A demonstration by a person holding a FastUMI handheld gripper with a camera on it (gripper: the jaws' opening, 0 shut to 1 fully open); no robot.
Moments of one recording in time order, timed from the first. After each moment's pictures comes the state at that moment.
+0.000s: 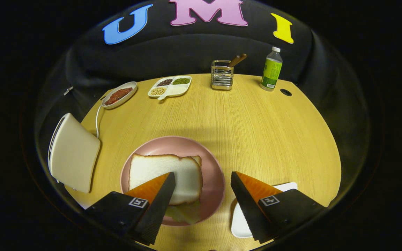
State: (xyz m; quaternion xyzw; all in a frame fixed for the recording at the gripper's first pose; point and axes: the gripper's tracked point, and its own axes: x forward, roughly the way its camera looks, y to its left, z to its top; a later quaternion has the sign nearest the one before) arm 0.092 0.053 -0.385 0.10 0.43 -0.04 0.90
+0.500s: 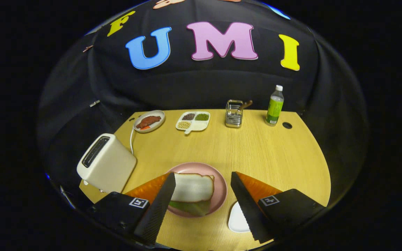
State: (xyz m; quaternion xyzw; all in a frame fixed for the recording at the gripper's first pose) arm 0.073 0.065 -0.235 0.09 0.31 0.04 0.95
